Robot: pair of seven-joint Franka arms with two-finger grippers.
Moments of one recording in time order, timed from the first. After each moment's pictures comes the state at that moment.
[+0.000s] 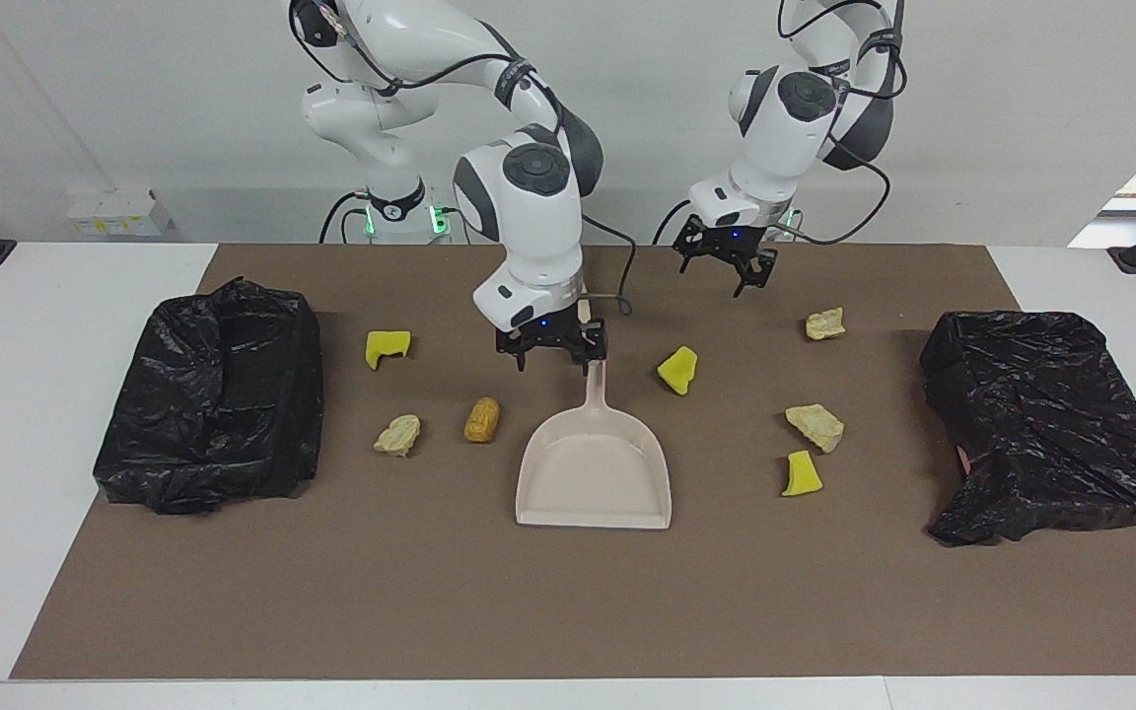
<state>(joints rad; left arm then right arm) -0.53 -0.30 0.00 -2.39 -0.16 2.12 0.08 0.43 0.36 0.16 -1.64 -0.06 2.06 0.72</state>
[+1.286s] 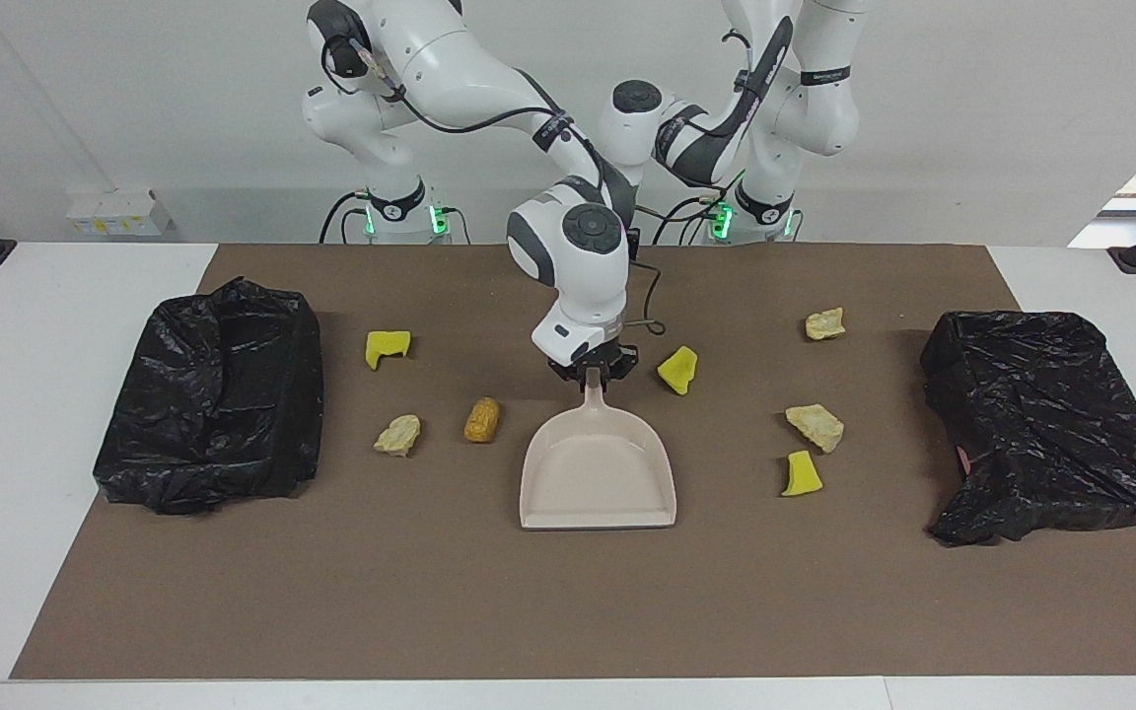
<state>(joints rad) -0.93 -0.13 -0.09 -2.48 -0.16 2.50 -0.64 0.48 0.46 0.16 -1.65 -0.04 2.14 0.65</state>
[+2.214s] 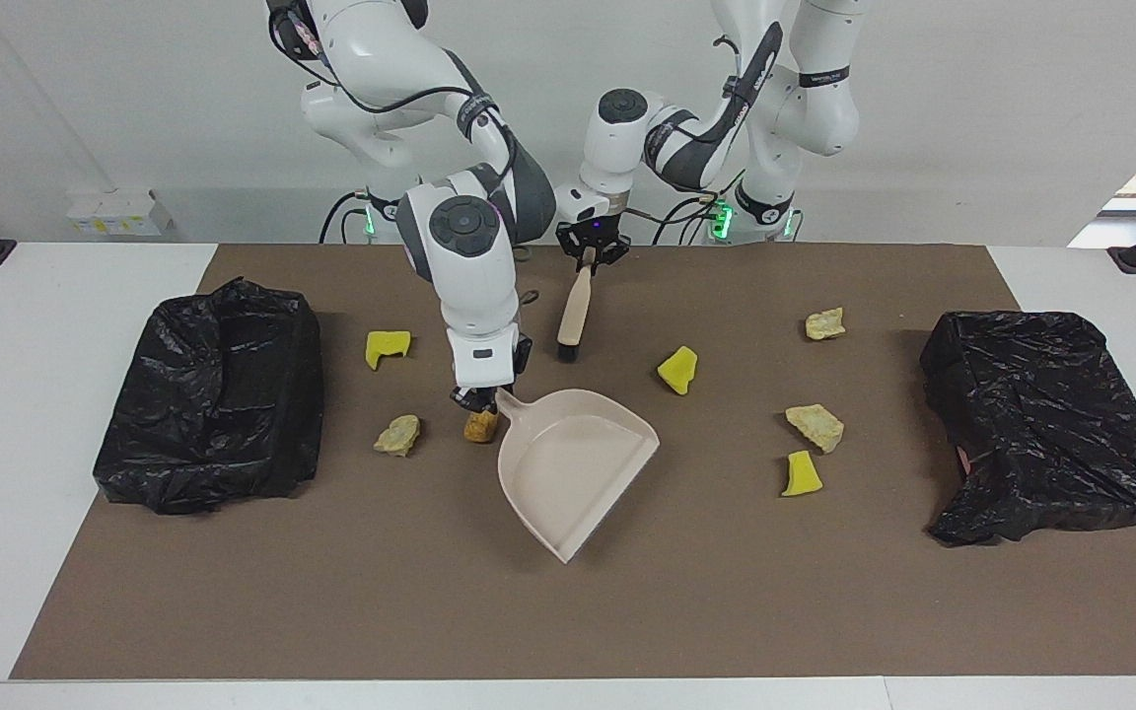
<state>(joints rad) -0.93 -0.11 -0.10 -2.47 -0.16 2.44 -0.64 0.25 0.38 0.15 -1.60 -0.08 1.94 -0.54</state>
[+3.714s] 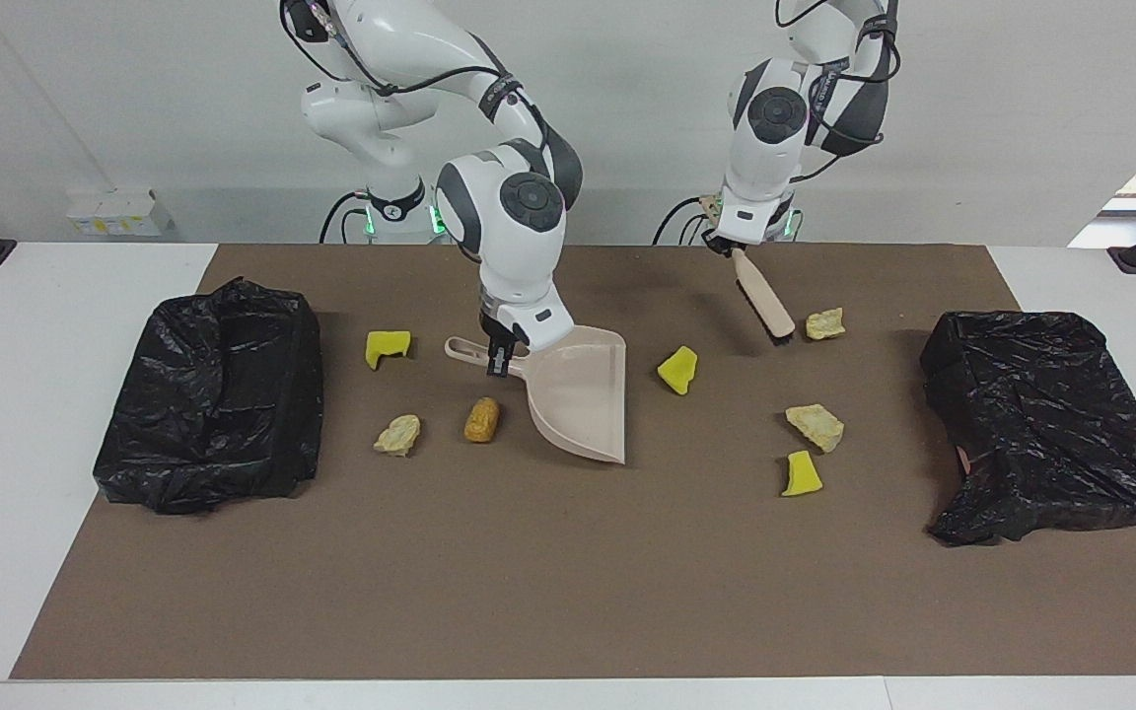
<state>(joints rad) -0.41 -0.37 -0.07 -2.43 -0.03 1.71 -0.86 0.35 0.27 0.17 -1.77 -0.20 1.90 -0.88</state>
